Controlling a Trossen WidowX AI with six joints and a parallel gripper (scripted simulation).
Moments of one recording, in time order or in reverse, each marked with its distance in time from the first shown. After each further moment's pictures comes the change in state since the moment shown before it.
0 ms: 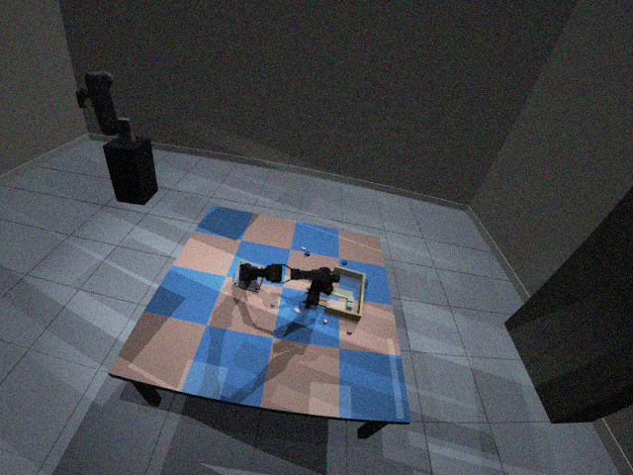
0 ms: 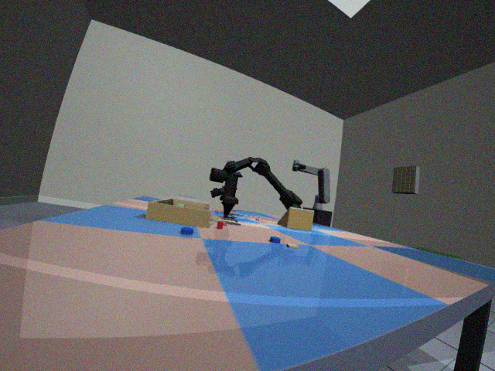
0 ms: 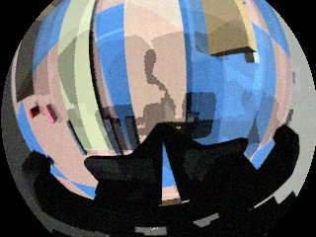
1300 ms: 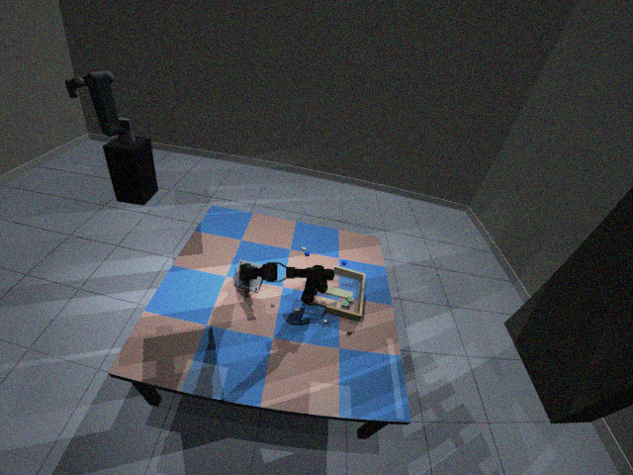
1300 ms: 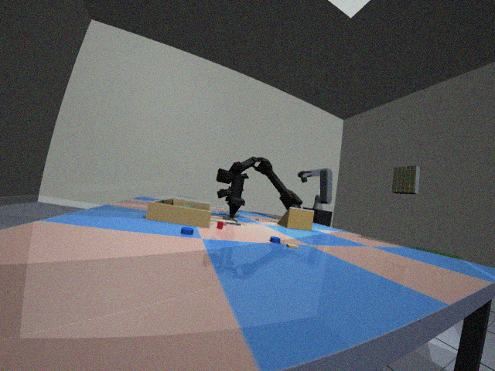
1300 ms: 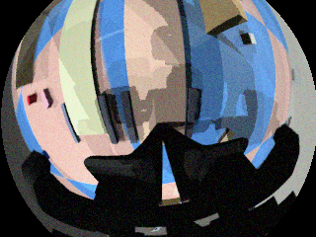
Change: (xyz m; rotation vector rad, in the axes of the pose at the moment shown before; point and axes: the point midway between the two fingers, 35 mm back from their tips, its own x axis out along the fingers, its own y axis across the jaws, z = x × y) arm 0.001 0.002 -0.029 0.002 -0.016 -0.005
